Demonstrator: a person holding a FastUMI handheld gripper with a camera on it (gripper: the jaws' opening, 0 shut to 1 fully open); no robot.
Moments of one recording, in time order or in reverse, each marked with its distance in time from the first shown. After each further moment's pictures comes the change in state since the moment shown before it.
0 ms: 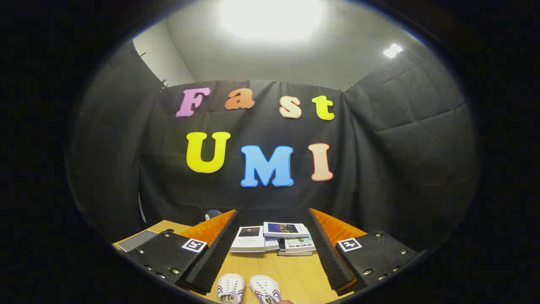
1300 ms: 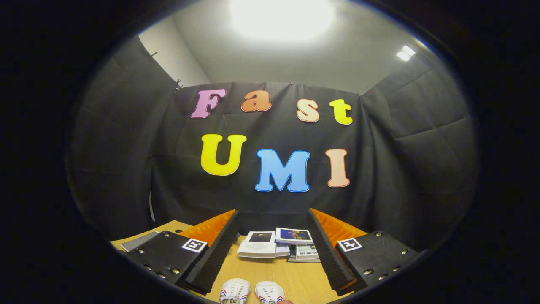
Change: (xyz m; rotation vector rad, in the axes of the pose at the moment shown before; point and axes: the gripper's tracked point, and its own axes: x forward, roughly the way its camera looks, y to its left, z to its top) arm 0.023 0.027 0.016 -0.036 -0.028 0.103
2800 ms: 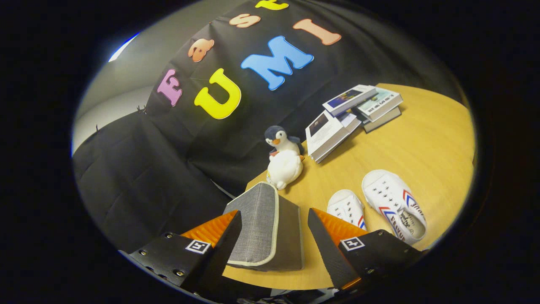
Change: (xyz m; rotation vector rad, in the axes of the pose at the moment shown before) arm -0.039 0.146 -0.199 0.869 0.637 0.323
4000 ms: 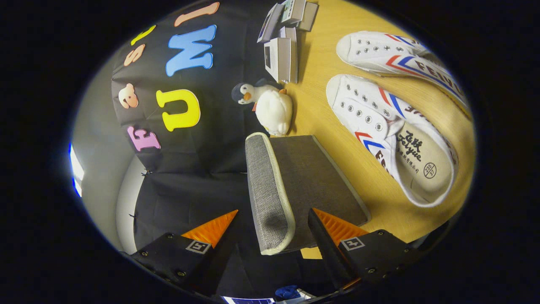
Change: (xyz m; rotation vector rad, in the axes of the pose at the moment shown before) arm 0.048 0.011 -0.094 0.678 0.264 0.188
